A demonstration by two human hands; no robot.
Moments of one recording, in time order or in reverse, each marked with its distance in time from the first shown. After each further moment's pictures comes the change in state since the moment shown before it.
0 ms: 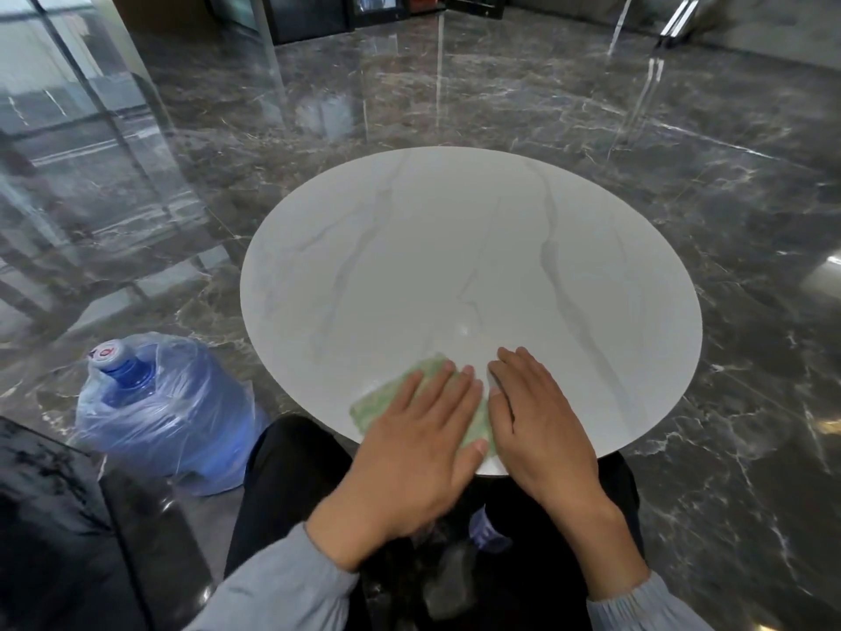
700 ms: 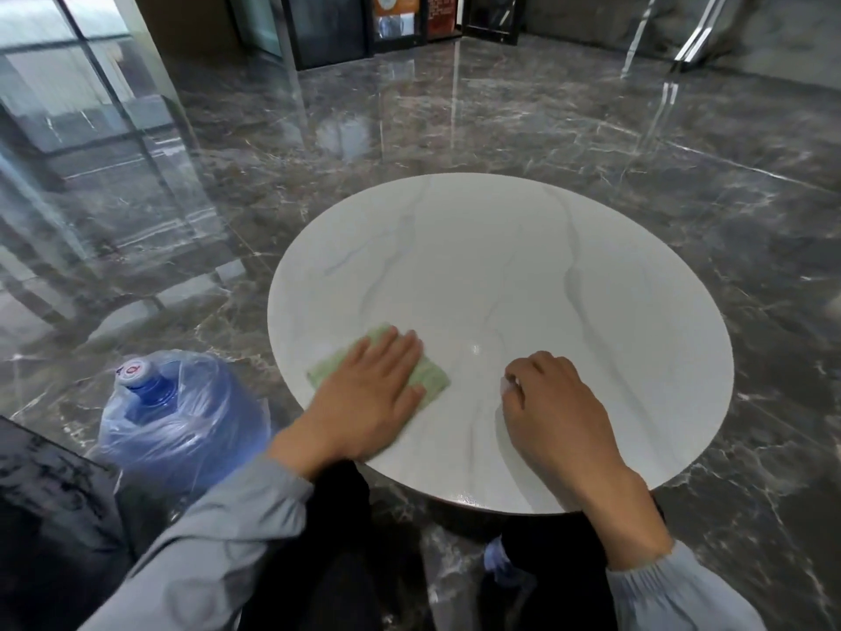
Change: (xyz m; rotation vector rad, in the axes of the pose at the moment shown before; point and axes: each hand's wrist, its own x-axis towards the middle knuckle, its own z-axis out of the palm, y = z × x) left_hand 0.031 -0.116 -0.016 -0.039 -0.089 -0.162; right_hand 0.046 -0.030 -0.029 -0.211 -0.023 0.057
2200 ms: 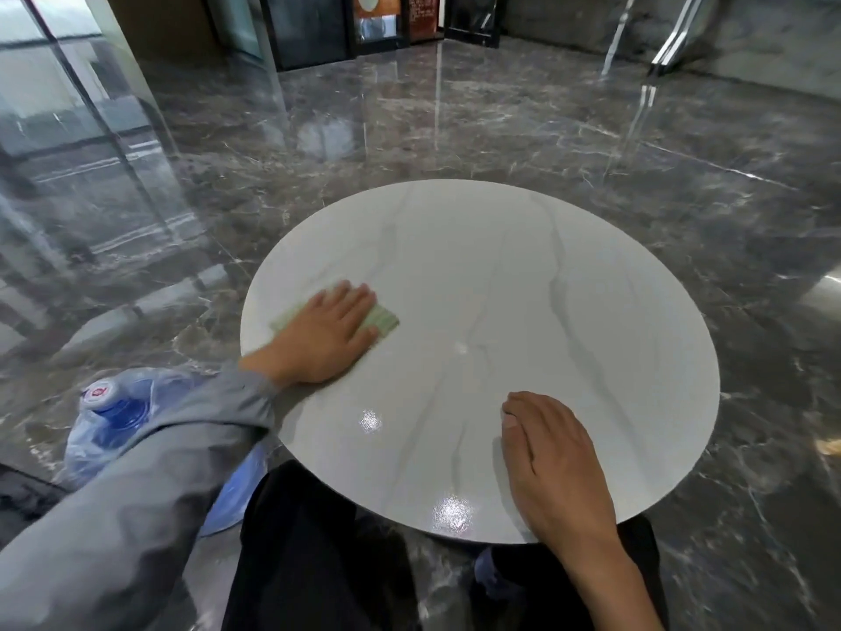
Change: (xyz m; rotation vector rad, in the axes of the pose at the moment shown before) left_hand 0.090 -0.074 -0.033 0.032 -0.076 -0.082; right_hand -0.026 0.021 0.035 0.224 0.221 -0.036
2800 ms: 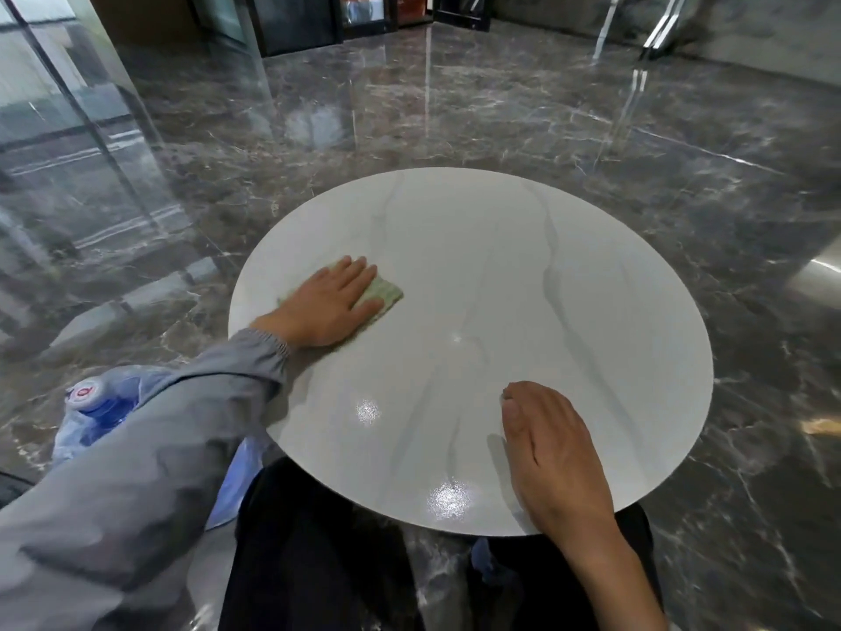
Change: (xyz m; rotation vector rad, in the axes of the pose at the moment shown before) left_hand 0.050 -0.013 -0.001 0.031 -0.012 0.015; right_hand 0.003 0.005 0.002 0.041 -0.024 0.051
